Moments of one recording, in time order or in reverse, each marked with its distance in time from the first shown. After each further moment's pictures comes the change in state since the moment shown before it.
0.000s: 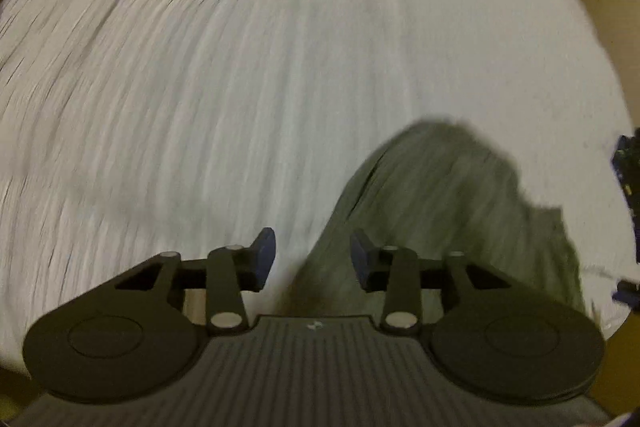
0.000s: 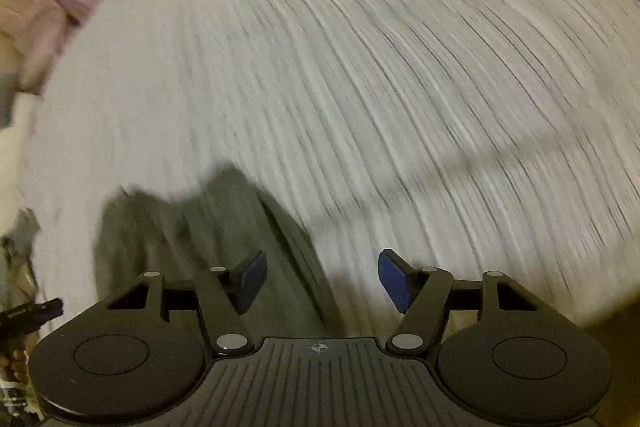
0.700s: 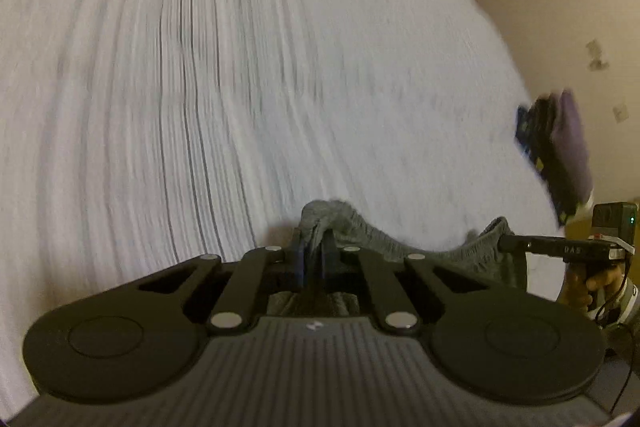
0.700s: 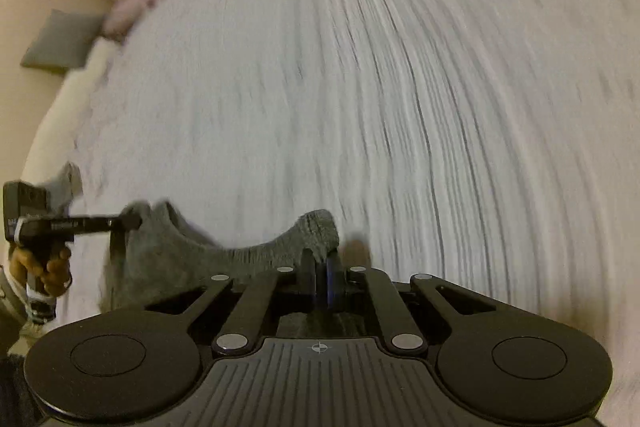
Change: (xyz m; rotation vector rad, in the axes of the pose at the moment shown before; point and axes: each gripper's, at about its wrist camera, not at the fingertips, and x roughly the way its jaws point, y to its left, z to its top) left arm 0.112 -0.036 0.106 0.199 0.019 -0.399; right arm 0.108 0.073 0.074 -0.247 -0.009 0.210
